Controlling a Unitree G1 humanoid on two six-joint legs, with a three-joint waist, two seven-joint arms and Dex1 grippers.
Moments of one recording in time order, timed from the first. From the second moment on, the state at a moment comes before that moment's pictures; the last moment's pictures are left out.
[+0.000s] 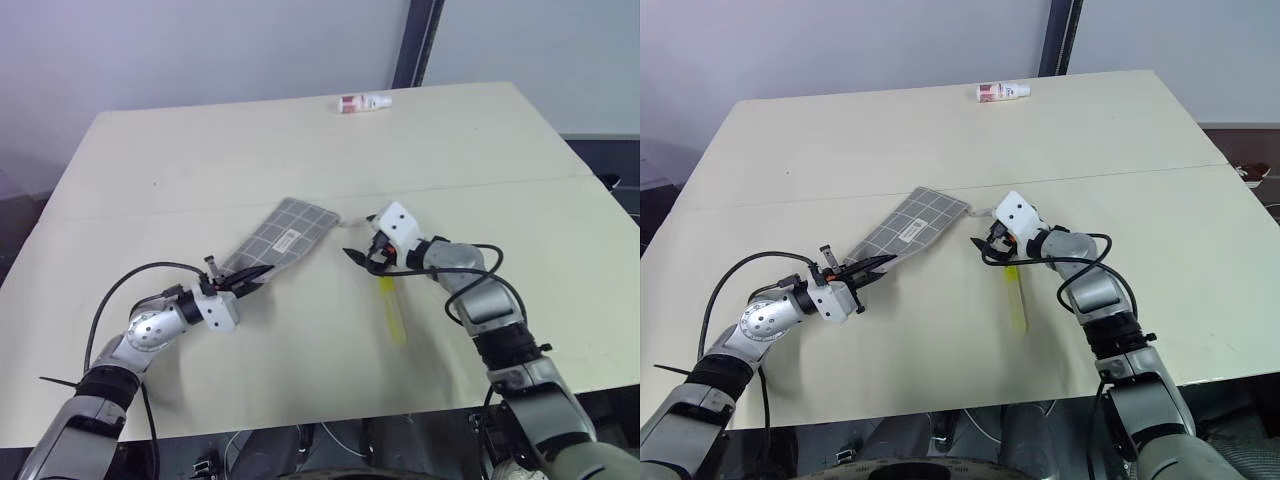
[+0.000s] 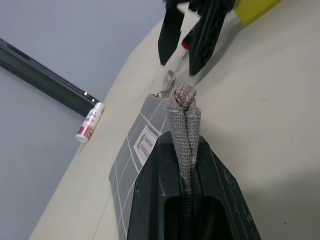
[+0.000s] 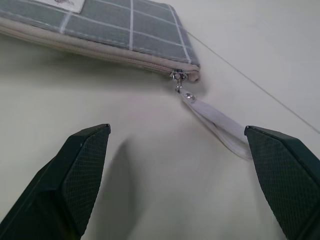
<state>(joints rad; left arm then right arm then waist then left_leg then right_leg) -0.31 0.63 -0.22 0.60 0.14 -1.13 -0.48 -0.57 -0.39 0.20 0.26 0.00 0.27 0.67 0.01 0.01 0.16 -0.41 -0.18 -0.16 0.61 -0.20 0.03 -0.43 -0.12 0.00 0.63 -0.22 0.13</state>
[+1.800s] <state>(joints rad) -0.40 0.54 -0.22 0.71 0.25 -1.19 -0.41 -0.45 -0.44 0.22 -0.05 0.01 0.41 0.77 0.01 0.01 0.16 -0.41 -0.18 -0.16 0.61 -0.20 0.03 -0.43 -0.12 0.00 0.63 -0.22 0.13</state>
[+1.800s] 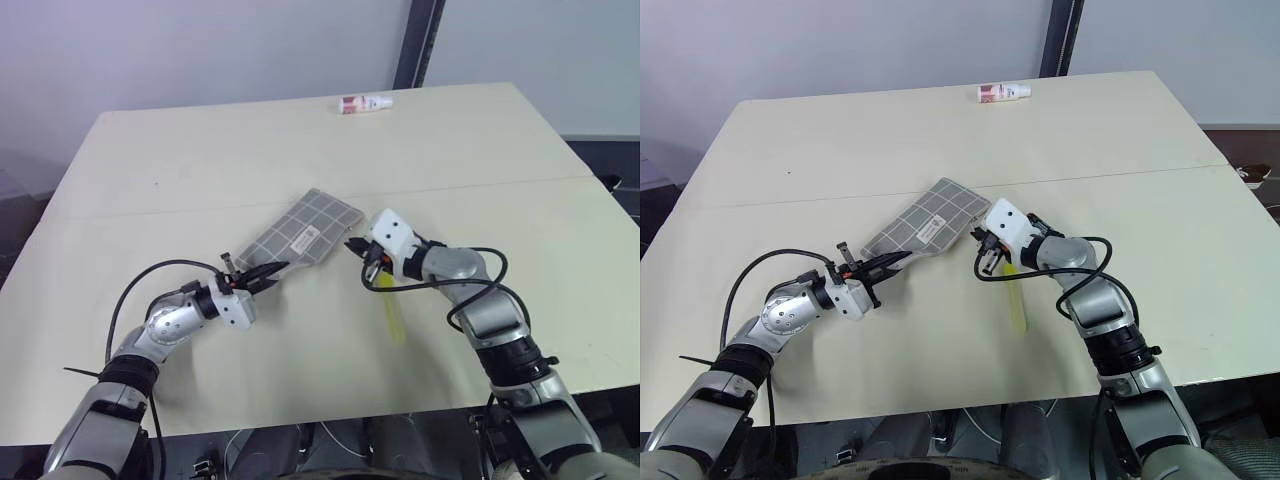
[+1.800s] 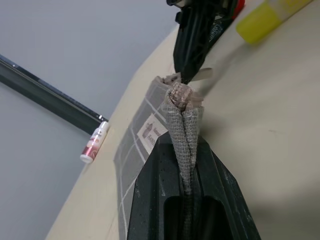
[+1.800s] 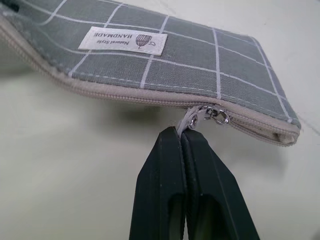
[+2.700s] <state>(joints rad) -0.49 0.57 -0.22 0.75 0.29 -1.21 -0.37 -0.50 -0.49 0.33 -0.08 0.01 0.36 0.90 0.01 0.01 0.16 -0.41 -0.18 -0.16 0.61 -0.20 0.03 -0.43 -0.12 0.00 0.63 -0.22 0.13</state>
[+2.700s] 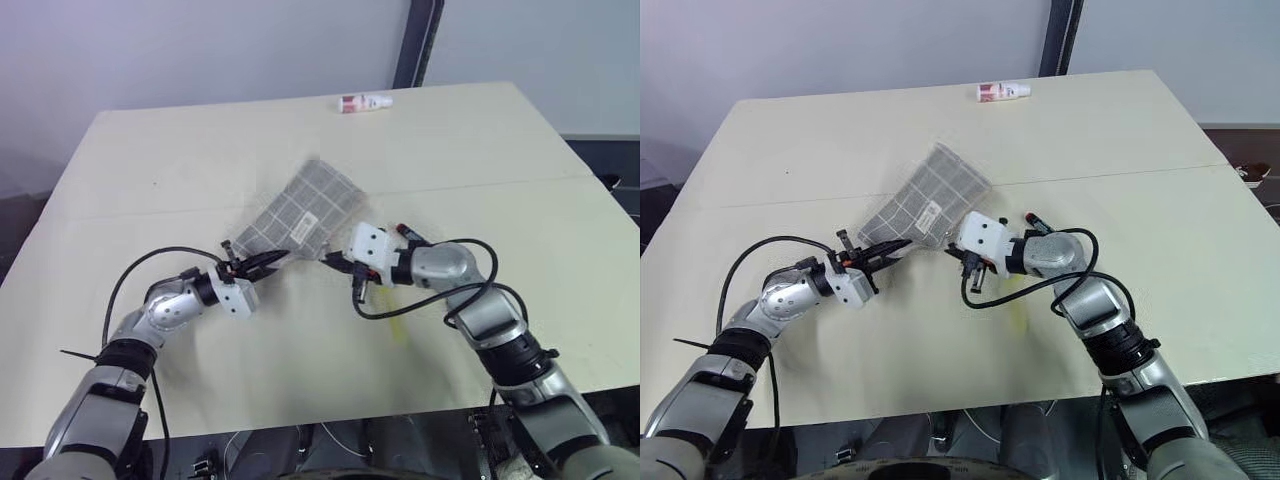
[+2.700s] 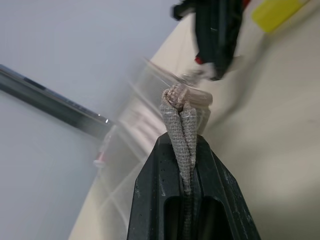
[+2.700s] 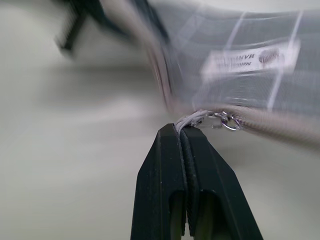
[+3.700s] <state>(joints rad) -0.52 0.56 -0.24 0.75 0.35 -1.26 -0.36 -0.49 -0.40 0.28 -0.25 0.32 0.62 0.97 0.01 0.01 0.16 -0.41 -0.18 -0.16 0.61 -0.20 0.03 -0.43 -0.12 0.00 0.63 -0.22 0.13</state>
